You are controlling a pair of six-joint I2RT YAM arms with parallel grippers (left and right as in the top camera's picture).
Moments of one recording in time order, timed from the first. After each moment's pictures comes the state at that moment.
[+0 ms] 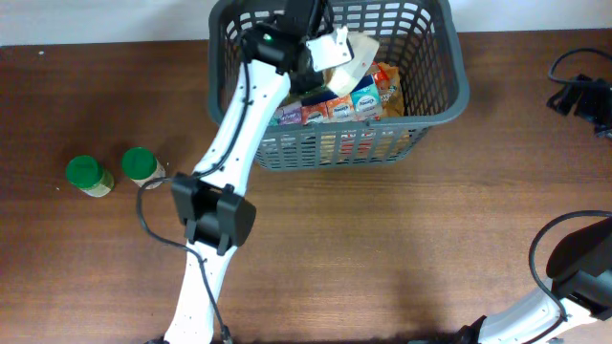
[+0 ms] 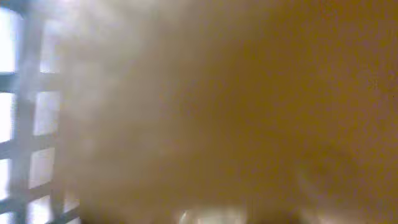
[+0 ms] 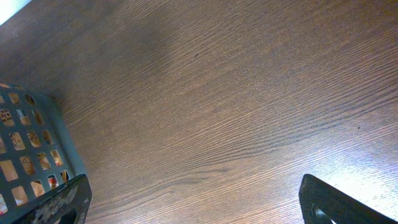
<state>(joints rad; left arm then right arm) -0.43 2.45 2.63 -1.20 -0.11 0.82 -0.57 1.93 1.98 -1.21 -0.25 -0.02</state>
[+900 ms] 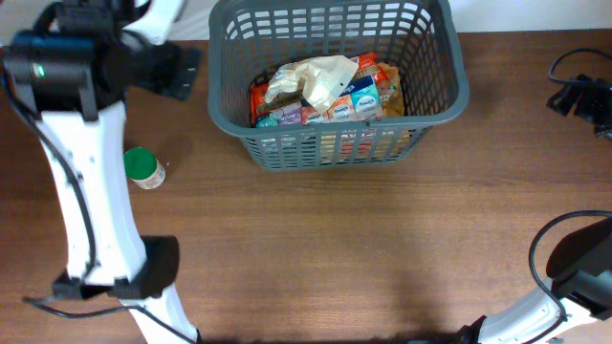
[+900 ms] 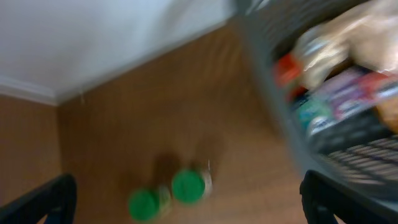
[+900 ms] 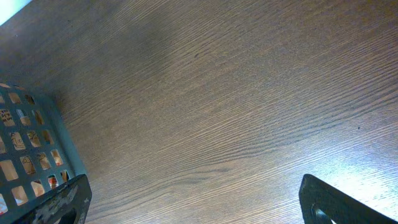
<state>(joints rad) -0.05 2.01 2.78 -1.68 -0.12 0.31 -0.57 1.93 1.98 -1.21 -0.25 -0.03</state>
